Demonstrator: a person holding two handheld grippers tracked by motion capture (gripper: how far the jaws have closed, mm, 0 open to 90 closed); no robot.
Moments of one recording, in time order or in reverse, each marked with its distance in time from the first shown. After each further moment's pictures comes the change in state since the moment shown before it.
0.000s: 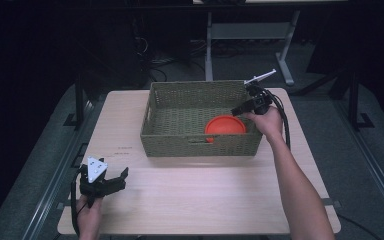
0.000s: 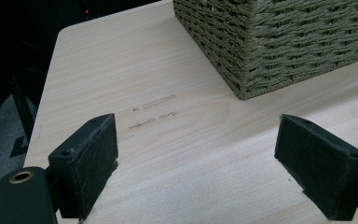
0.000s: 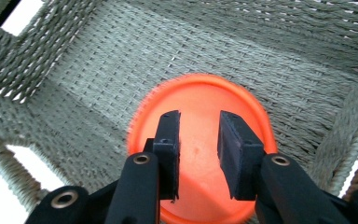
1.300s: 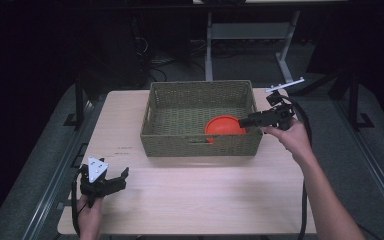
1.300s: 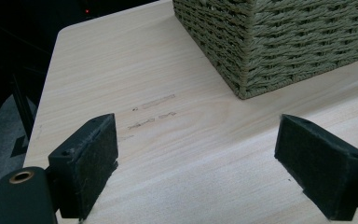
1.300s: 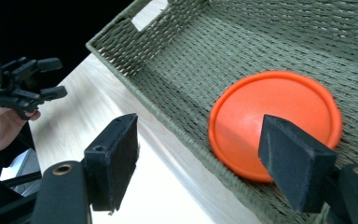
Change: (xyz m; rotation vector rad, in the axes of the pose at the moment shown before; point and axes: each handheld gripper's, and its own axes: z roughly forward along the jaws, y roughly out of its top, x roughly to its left) left arm -0.001 0.000 0.001 0.003 0.002 0.006; right arm 0.020 -0.056 -0.071 -0.121 0.251 -0.135
